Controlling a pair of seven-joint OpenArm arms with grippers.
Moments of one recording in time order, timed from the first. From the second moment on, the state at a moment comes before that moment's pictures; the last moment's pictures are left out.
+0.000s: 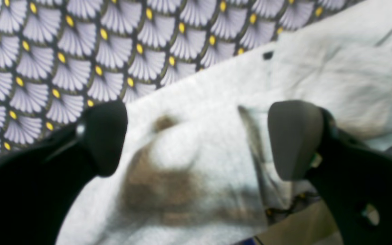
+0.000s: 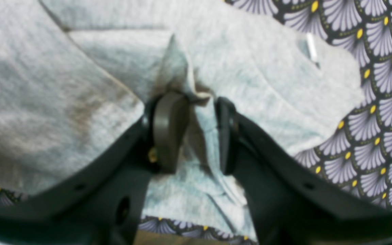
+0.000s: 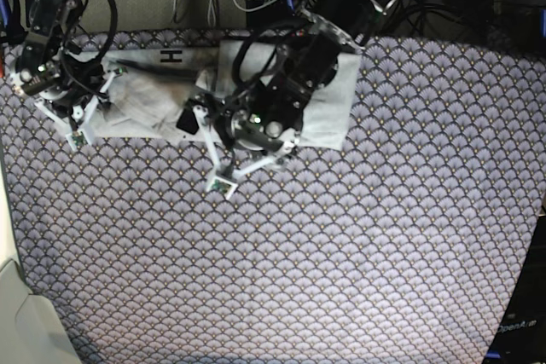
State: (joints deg) left arm -10.6 7.6 33.1 85.0 -6.0 5.8 67.6; right arm -9.0 9.7 26.3 96.2 5.6 39.9 -60.4
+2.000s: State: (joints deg) left arm -11.4 7.6 32.8 83.3 -6.2 5.8 63.7; right arm -9.0 9.7 26.3 96.2 5.6 39.9 -60.4
